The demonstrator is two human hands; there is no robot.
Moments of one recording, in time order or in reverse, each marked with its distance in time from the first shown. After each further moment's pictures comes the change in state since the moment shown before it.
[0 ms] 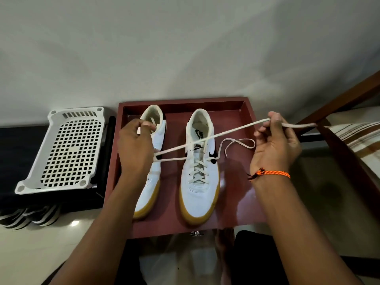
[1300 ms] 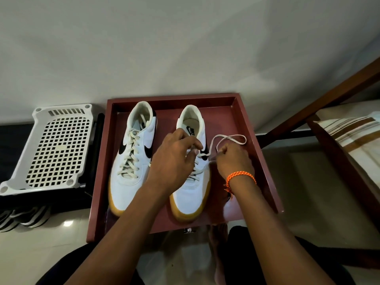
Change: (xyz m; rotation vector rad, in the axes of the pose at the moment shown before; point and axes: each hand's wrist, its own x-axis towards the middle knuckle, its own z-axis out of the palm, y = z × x) left_hand -0.041 -0.019 0.058 0.474 -0.428 0.595; right_hand -0.027 0.033 -0.035 -1.555 -0.433 0.359
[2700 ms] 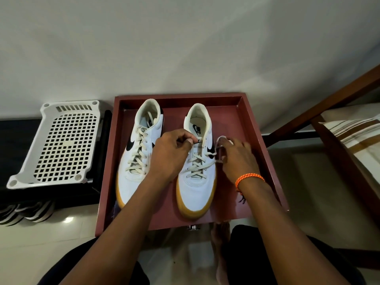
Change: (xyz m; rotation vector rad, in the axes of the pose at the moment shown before) left_hand 0.005 -0.013 -0.013 -0.420 0.030 -0.341; right_hand 0.014 0.004 0.002 -0.491 0.150 -0.467
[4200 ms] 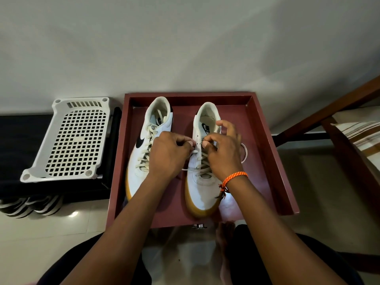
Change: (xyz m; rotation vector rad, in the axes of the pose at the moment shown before) left_hand -0.004 -0.010 -0.019 0.042 0.072 -0.104; right_hand 0.003 -0.066 0.008 0.500 0.194 0.018
